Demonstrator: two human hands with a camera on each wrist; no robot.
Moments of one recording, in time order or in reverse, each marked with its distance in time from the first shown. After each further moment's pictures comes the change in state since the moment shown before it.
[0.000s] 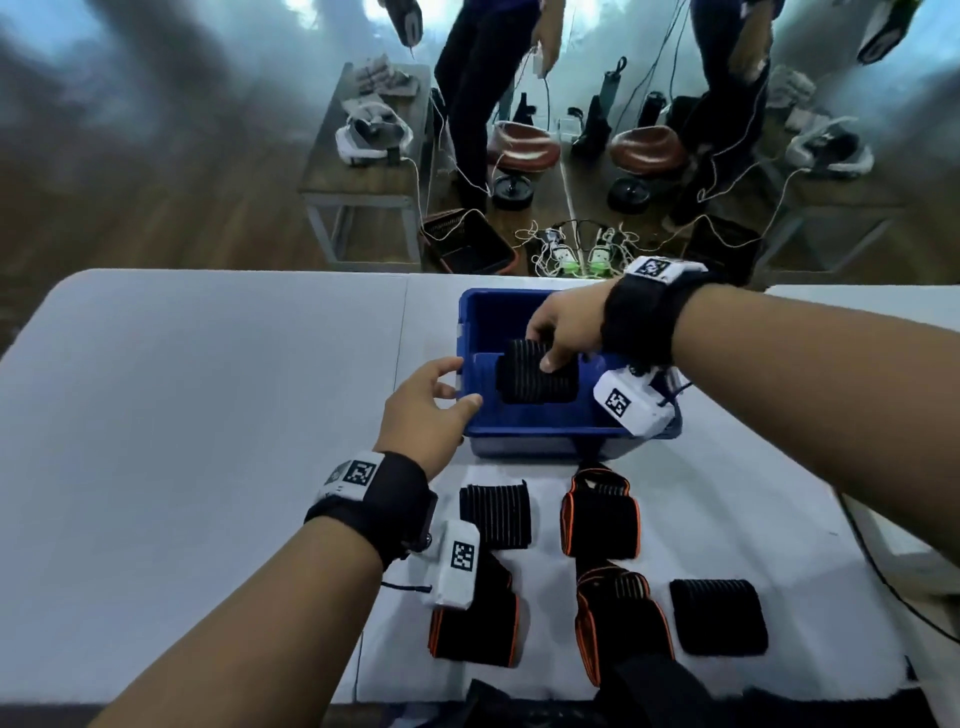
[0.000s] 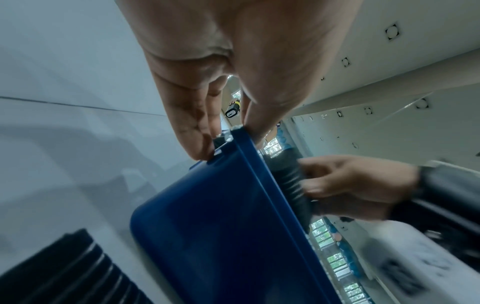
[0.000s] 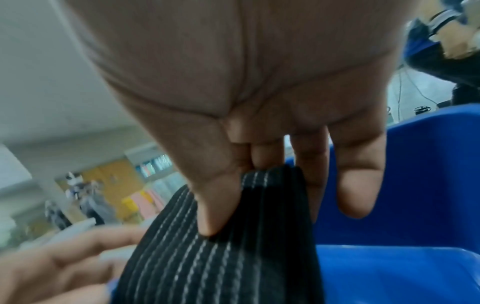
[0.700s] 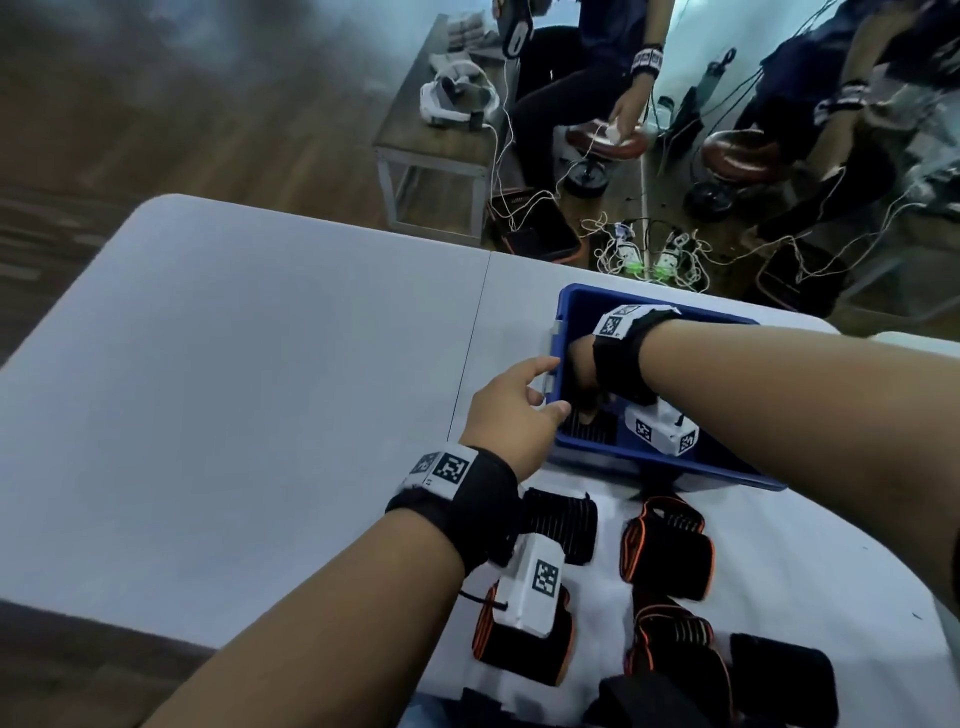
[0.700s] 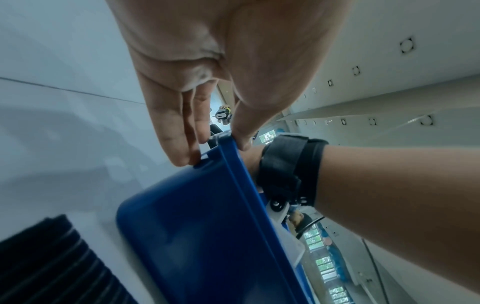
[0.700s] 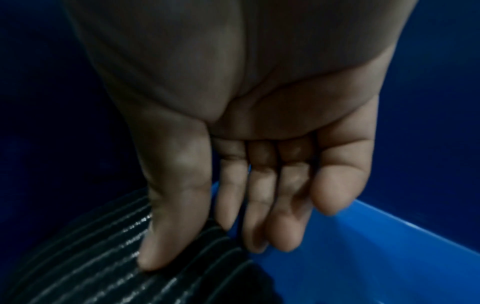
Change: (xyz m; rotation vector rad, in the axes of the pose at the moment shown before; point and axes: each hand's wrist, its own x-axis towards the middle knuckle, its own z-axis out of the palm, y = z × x) left_hand 0.002 -0.004 0.002 -0.092 -0.057 -0.077; right_hand 0.111 -0.045 0.051 -0.459 -0.294 0.176
